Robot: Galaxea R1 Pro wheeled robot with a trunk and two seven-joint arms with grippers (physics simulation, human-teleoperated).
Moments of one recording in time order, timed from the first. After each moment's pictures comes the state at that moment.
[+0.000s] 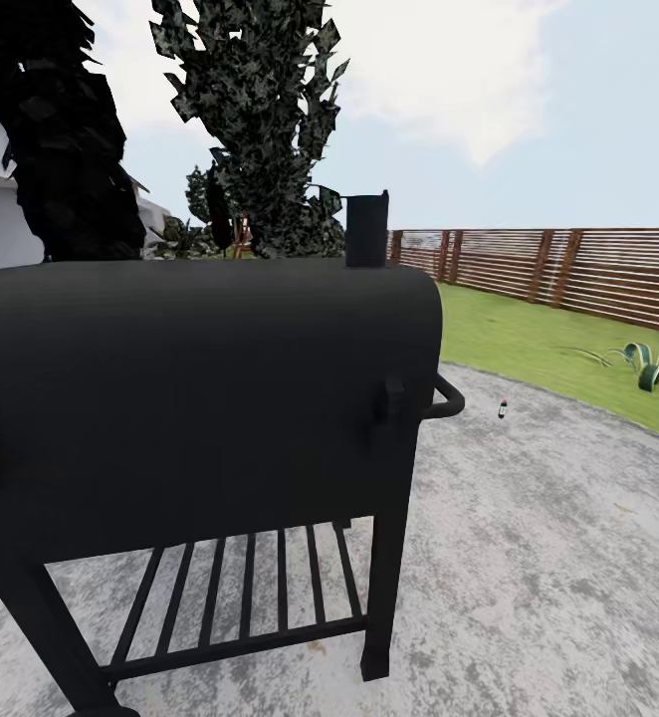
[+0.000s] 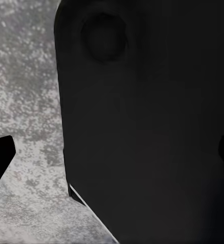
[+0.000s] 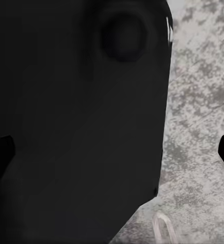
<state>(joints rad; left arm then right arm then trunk) 0.00 0.00 0.00 0.00 0.00 0.00 0.00 0.00 0.00 0.00 0.00 0.00 0.00 0.00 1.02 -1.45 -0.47</state>
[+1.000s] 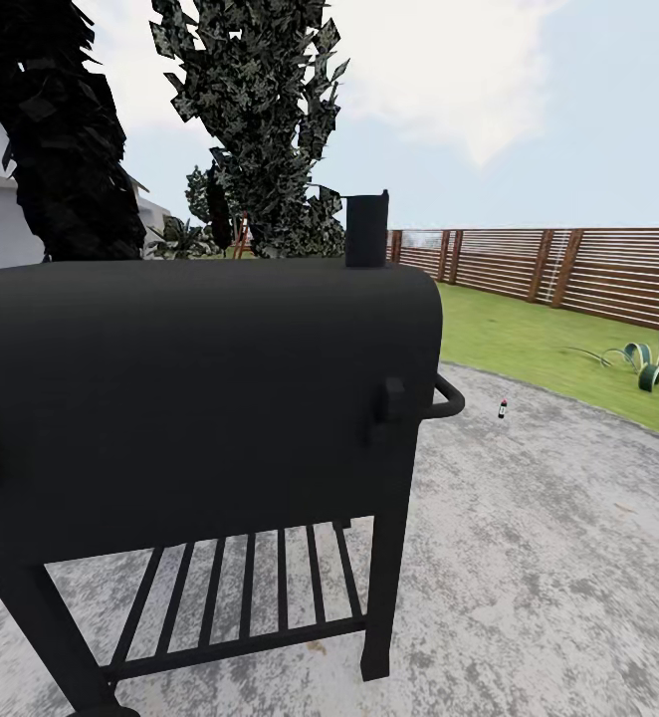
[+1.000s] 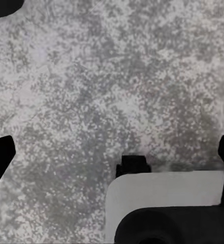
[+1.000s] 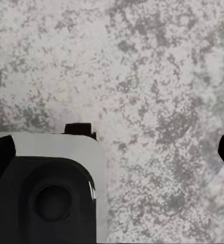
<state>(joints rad) -0.10 0.06 0.00 -0.20 0.00 -0.13 0.01 -0.01 -0.09 -0.01 -0.15 0.00 -0.25 -0.01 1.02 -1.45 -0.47</state>
